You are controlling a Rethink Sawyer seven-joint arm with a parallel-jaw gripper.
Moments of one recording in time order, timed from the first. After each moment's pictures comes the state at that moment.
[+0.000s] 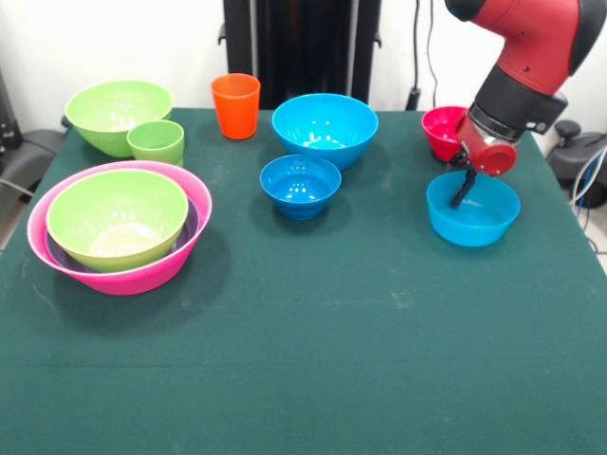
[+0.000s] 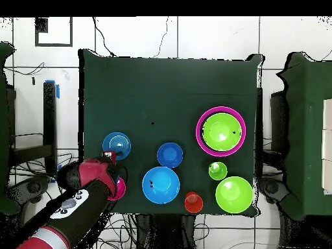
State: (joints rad) arm 0.61 -0.18 -0.48 1.66 0.41 0.27 3.33
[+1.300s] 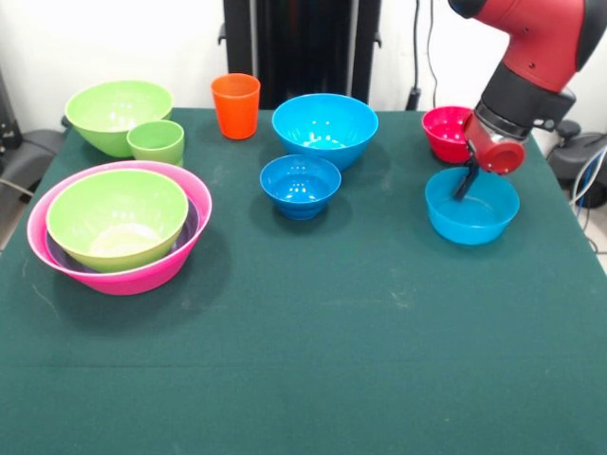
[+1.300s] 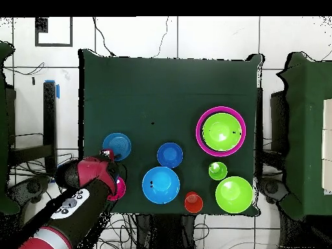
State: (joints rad) arm 0.59 -0.23 -0.45 1.66 0.41 0.27 3.33
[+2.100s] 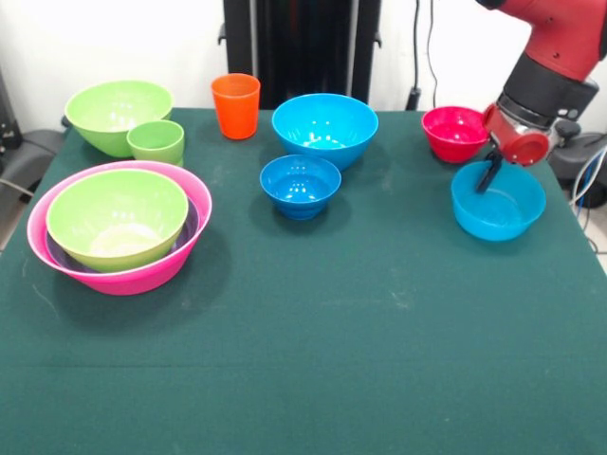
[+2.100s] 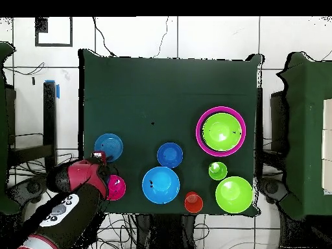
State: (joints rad) arm 0.65 -0.23 -0.47 1.66 0.43 0.29 3.33
